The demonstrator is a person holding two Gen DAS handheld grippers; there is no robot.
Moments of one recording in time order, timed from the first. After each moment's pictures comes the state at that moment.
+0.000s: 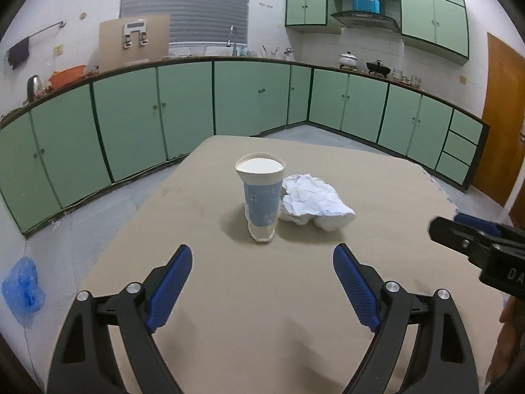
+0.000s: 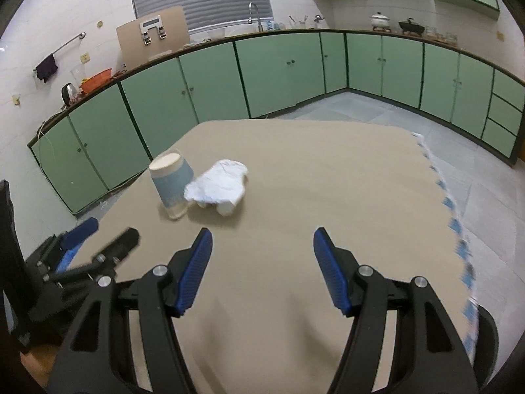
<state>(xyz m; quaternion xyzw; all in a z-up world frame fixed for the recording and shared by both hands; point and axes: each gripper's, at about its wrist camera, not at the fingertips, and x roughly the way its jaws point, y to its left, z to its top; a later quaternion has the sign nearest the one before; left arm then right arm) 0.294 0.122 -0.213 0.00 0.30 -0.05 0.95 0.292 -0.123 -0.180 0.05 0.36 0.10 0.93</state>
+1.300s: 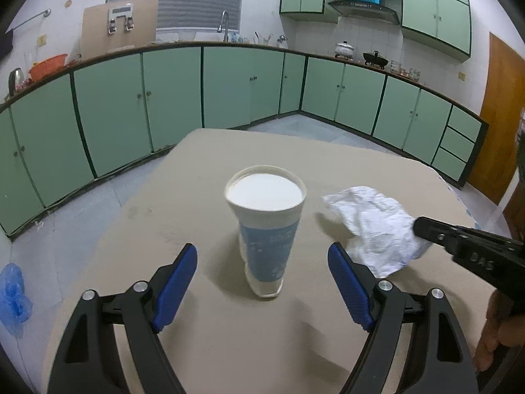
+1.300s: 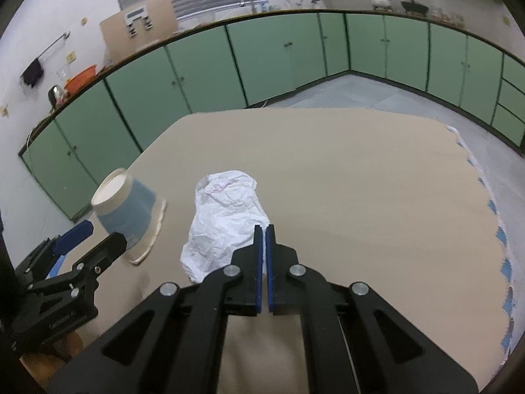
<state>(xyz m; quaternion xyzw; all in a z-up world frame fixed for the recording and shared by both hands) 0.376 0.124 -0.226 -0.01 0.33 -0.07 0.94 0.377 -0.139 -0.214 0.07 0.39 0.09 0.91</state>
